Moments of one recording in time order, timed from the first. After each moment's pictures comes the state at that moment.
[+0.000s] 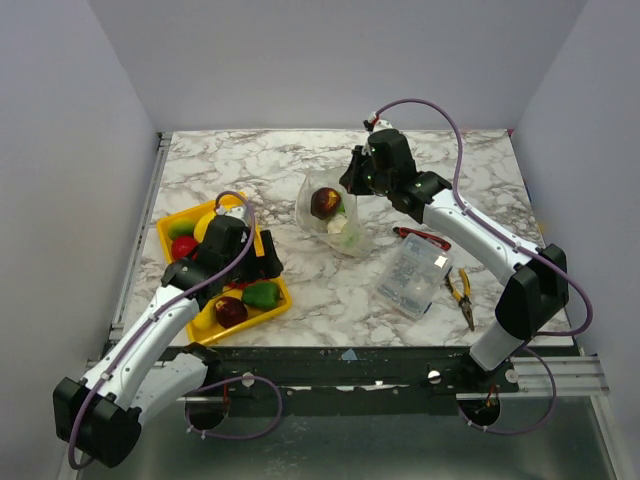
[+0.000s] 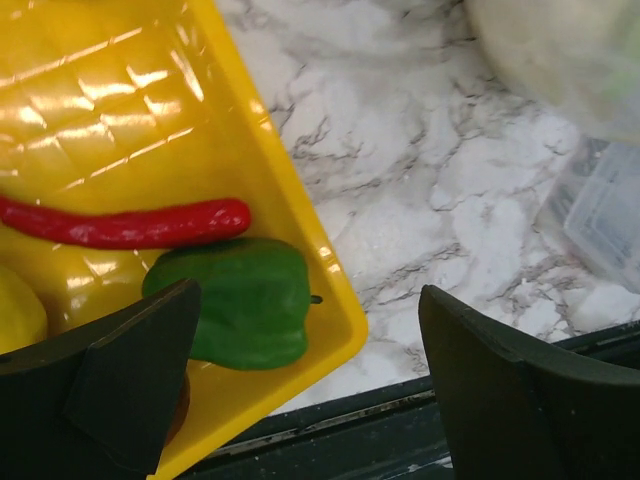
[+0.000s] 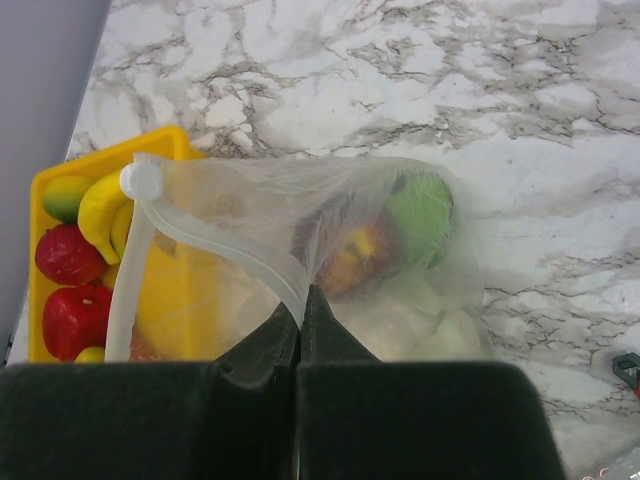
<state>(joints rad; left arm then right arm) -0.44 0.90 0.79 -0.64 0.04 -0.54 0.62 1.65 1.48 -0.32 0.05 0.47</state>
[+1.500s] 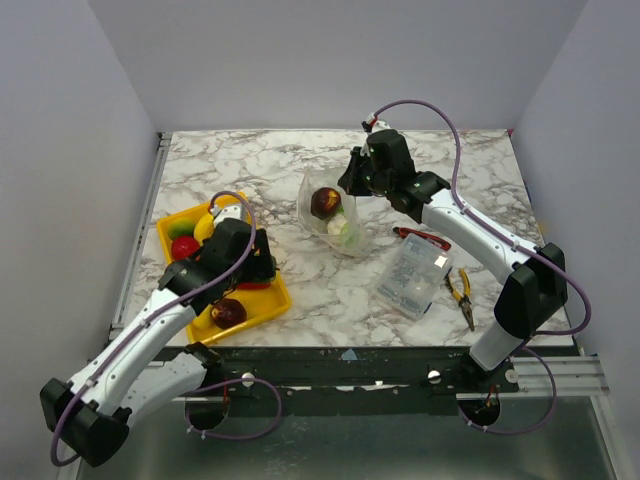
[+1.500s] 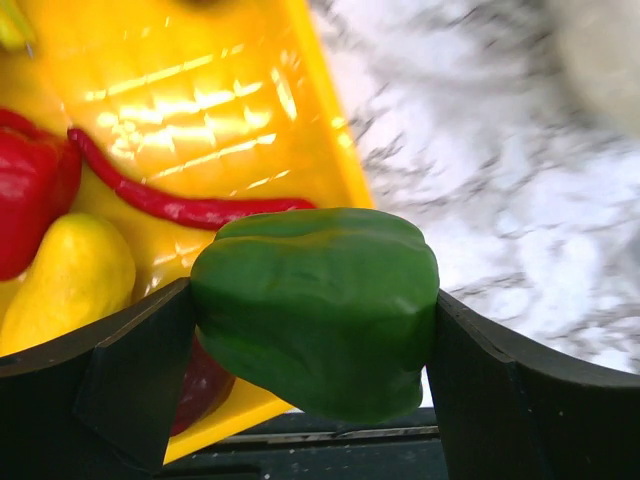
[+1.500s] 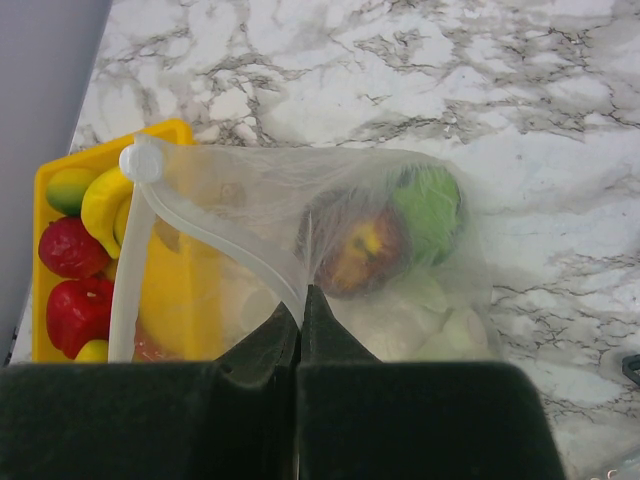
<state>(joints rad) -0.58 0.91 0.84 -0.80 -0.27 -0.62 0.62 1.66 1.48 -0.32 0.03 0.47</state>
